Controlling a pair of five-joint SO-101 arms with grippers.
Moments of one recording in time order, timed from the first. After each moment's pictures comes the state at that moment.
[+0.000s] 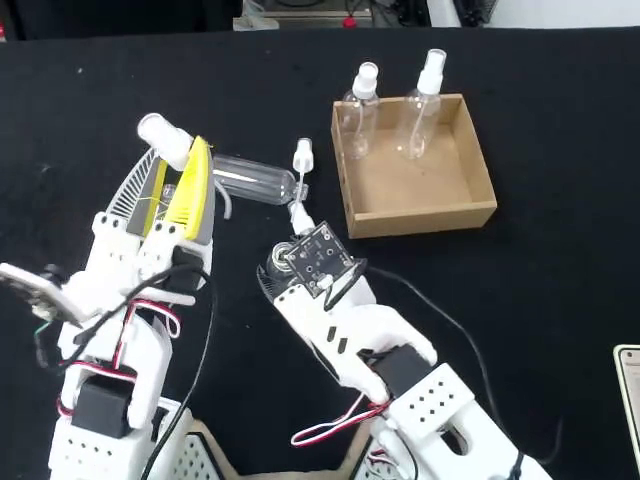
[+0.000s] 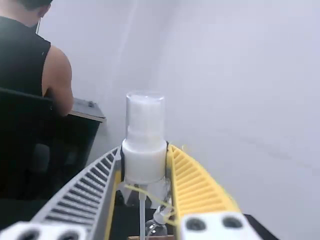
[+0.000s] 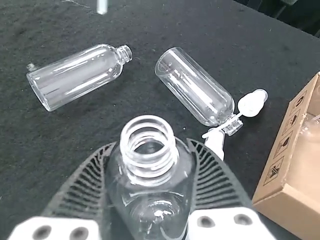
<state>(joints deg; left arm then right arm) 9.1 -93.8 71.0 8.9 18.9 -35.3 -68.2 84.6 20.8 8.3</state>
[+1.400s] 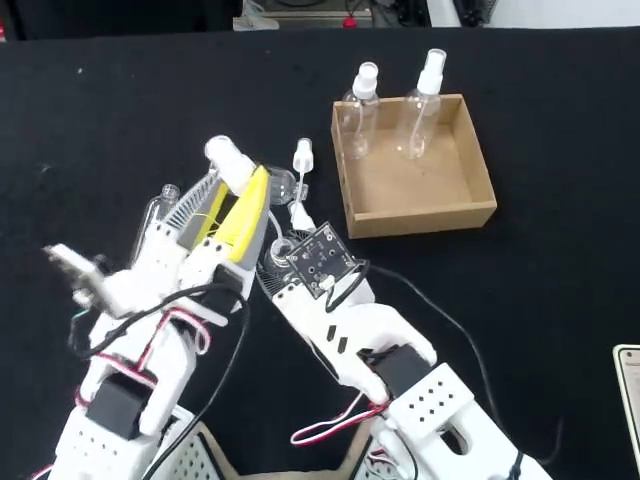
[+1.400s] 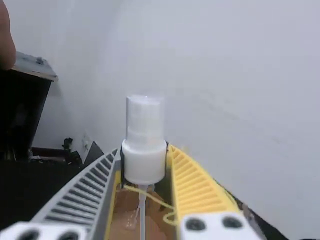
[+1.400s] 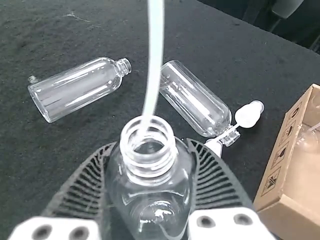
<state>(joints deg) 20.8 -93.8 74.7 12.3 19.9 -35.3 -68.2 85.0 17.6 8.3</state>
